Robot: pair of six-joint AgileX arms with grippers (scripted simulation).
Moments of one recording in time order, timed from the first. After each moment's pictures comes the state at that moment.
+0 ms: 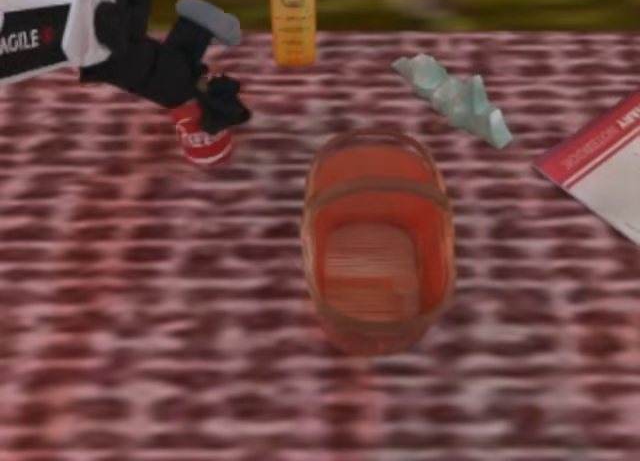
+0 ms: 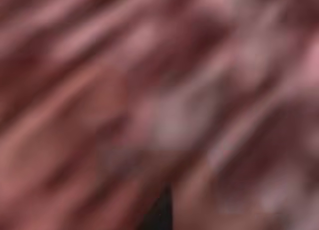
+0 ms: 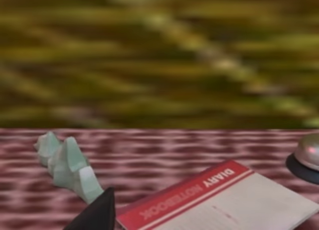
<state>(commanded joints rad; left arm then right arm) -0.19 2.44 1.85 -0.49 0.53 0.46 0.00 0.00 0.00 0.00 0.00 0.00</state>
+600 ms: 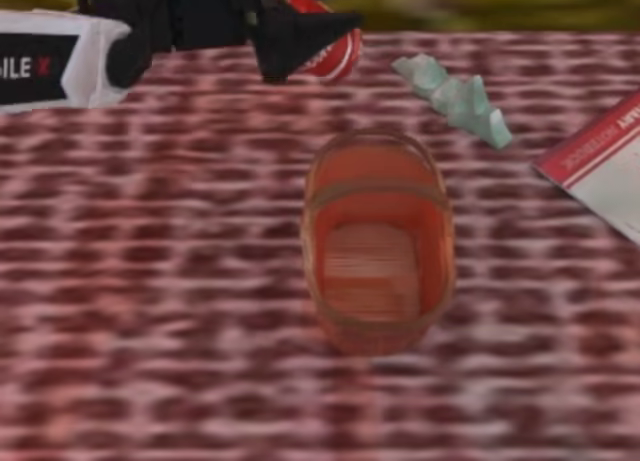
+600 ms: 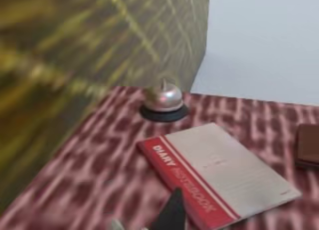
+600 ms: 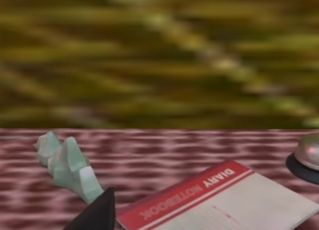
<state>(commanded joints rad) -0.29 2.12 1.45 0.47 1.09 0.18 0.00 0.00 0.00 0.00 0.00 0.00</state>
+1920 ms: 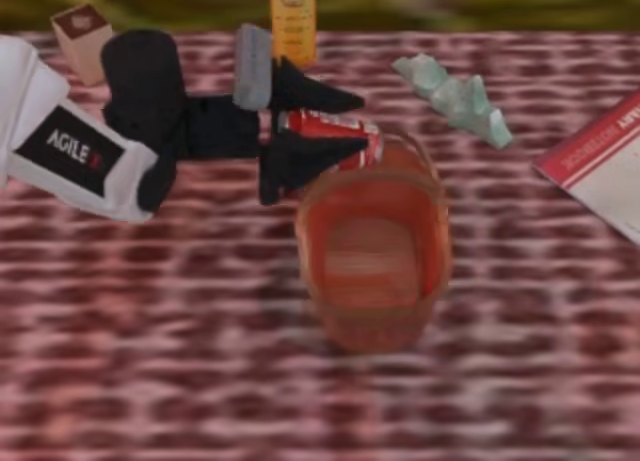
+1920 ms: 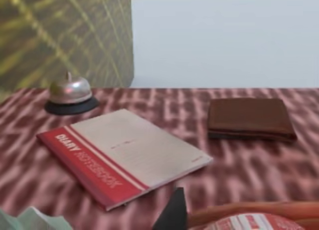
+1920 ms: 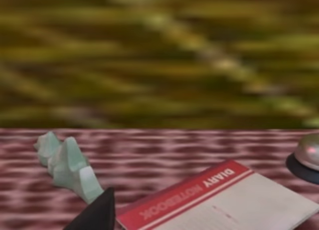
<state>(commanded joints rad) -0.30 2.31 1.20 1.07 1.27 0.04 0.00 0.00 0.00 0.00 0.00 0.00</state>
